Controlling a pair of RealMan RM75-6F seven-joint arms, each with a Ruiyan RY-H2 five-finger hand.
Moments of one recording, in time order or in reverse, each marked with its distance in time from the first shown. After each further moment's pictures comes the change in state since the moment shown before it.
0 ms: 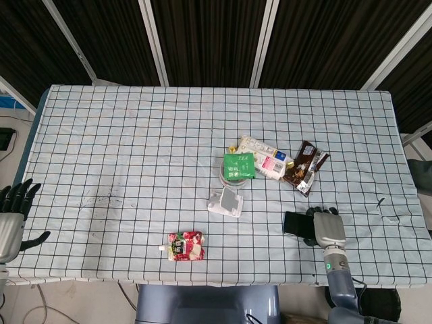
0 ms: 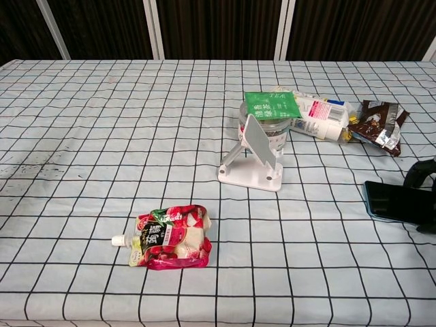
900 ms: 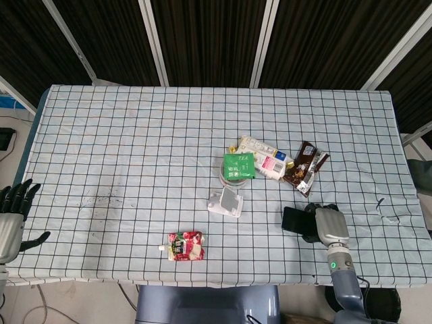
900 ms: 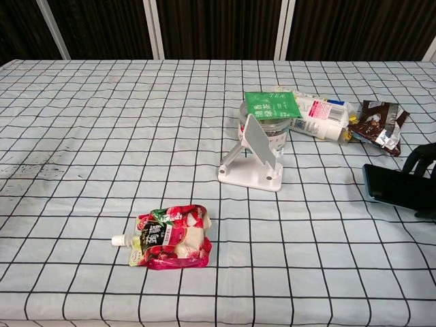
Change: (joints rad) left arm 0.004 0.001 0.000 -0.006 0.003 0.008 -0.002; right arm -0.017 0.063 0.021 -0.054 -0.119 0.037 0.137
